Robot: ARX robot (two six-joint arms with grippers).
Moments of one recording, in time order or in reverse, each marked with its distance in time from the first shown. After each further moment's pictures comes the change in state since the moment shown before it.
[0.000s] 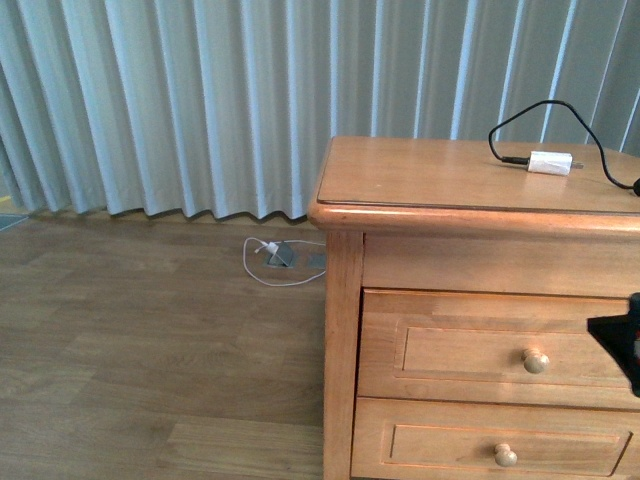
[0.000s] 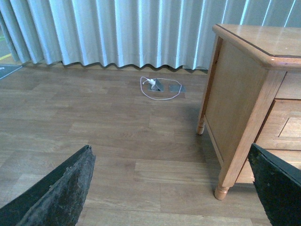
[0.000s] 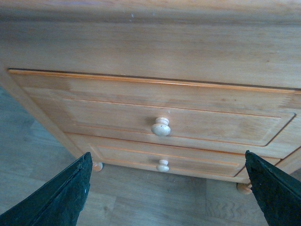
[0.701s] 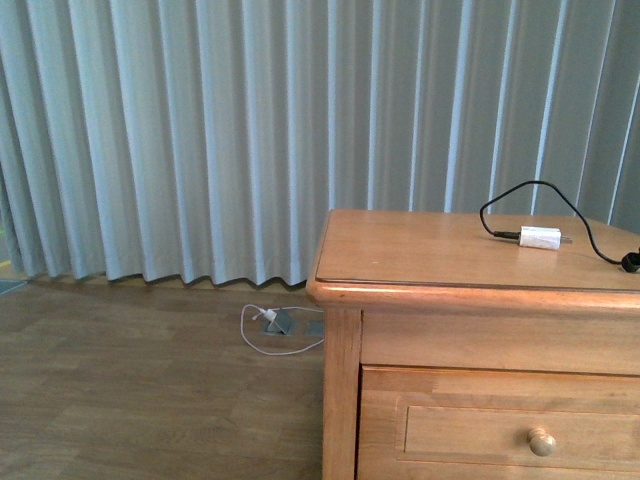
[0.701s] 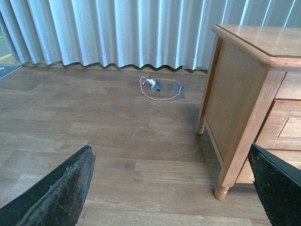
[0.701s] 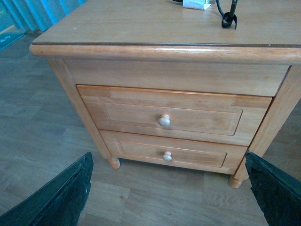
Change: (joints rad) left arm 0.000 0.000 0.000 0.000 0.000 0.000; right arm -0.280 -0.761 -0.129 -0.541 -0.305 -0.051
